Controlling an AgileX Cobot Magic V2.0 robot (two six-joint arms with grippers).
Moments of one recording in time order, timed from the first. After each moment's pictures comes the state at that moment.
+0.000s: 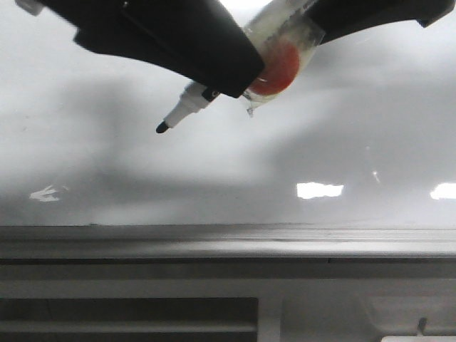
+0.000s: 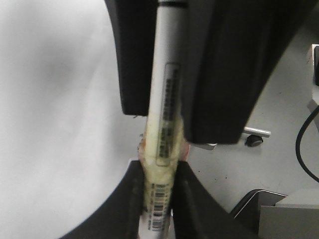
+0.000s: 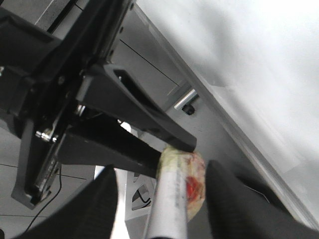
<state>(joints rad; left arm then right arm) -0.91 1.21 -0.90 -0.51 0.48 0.80 0.29 1.24 -0.98 1.06 1.15 -0.88</state>
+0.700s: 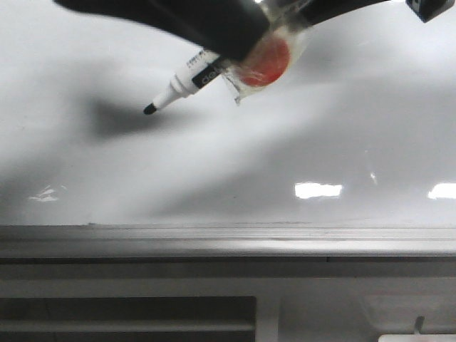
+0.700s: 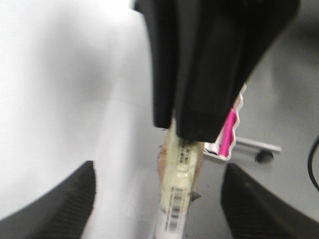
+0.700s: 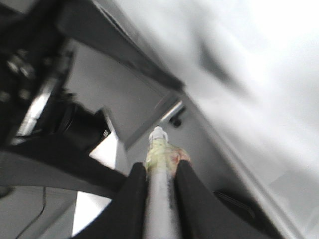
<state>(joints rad) -0.86 1.16 -0.92 -0.51 0.47 0.77 0.29 1.21 -0.94 1.07 1.05 -0.90</state>
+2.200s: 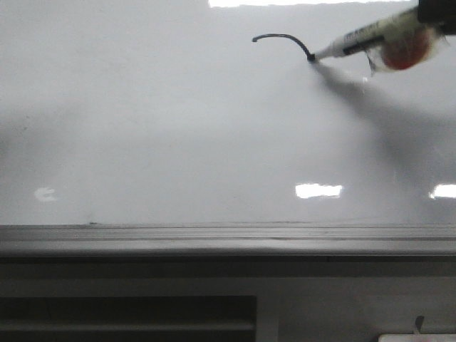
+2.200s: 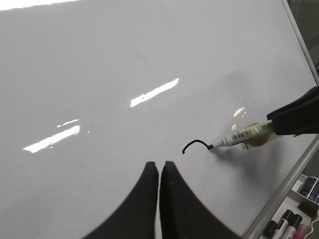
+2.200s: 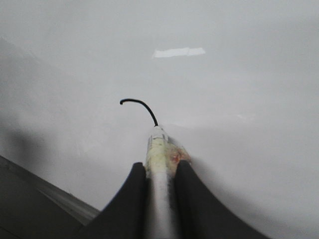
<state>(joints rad) -0.75 0.72 -0.63 -0.67 0.12 0.71 0.30 0.73 -0.43 1.39 0.31 -1.13</state>
